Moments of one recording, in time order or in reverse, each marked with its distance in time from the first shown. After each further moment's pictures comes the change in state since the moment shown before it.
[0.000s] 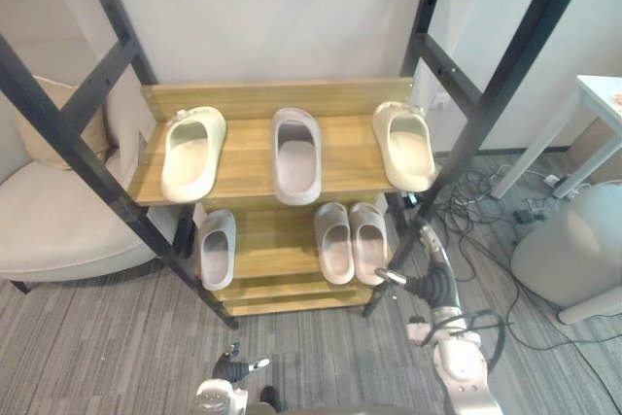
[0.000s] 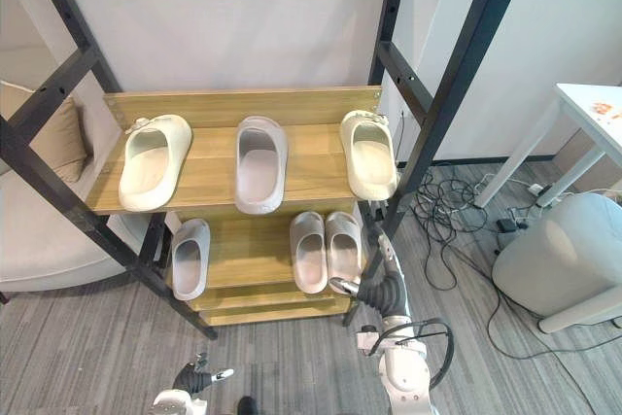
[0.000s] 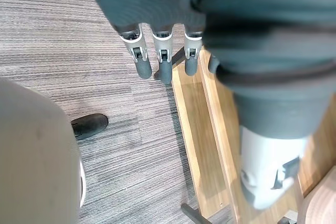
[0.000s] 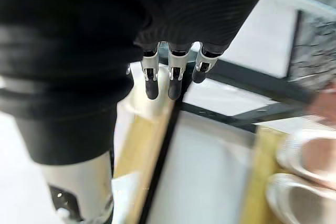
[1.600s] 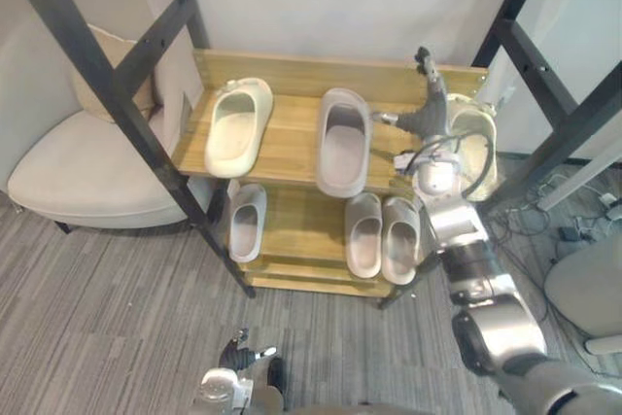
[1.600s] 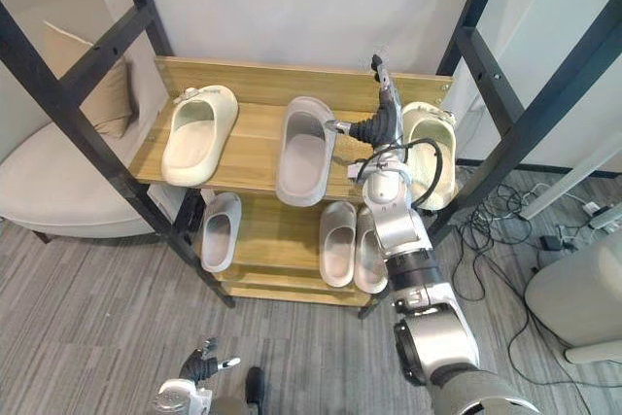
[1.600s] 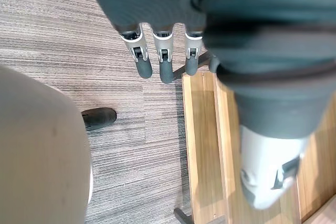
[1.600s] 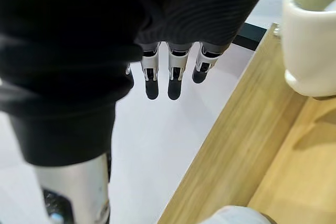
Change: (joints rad) left arm 0.001 -0.002 -0.003 -0.069 -0.007 0.003 -0.031; right arm -1.043 -0.174 -0.046 0.673 -0.015 0.150 -0.175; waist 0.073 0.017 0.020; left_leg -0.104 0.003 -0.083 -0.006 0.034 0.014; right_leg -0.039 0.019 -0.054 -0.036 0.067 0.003
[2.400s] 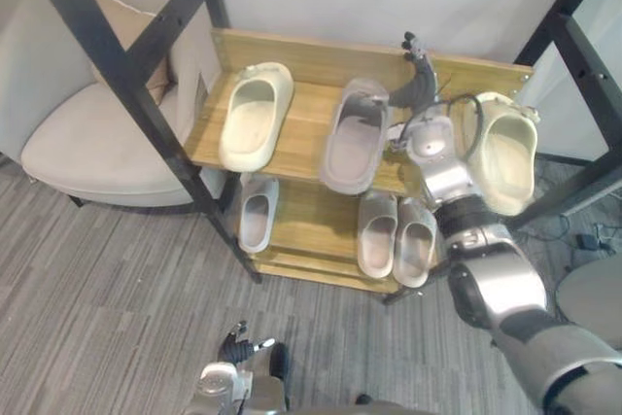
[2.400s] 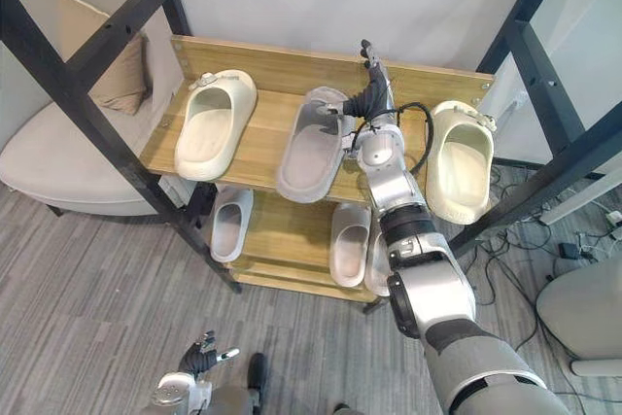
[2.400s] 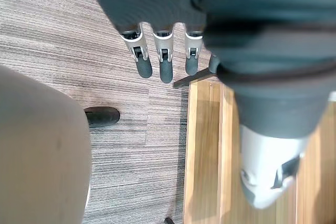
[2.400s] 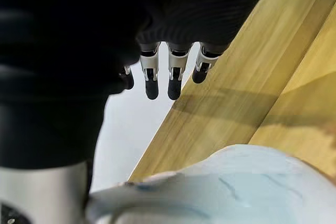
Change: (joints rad) left arm -0.013 0.003 0.001 -0.027 -0.069 -0.014 0.005; right arm -0.278 -0.011 0.031 0.357 0.070 0.014 0.075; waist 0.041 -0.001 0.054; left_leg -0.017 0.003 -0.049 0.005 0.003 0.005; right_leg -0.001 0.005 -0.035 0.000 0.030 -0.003
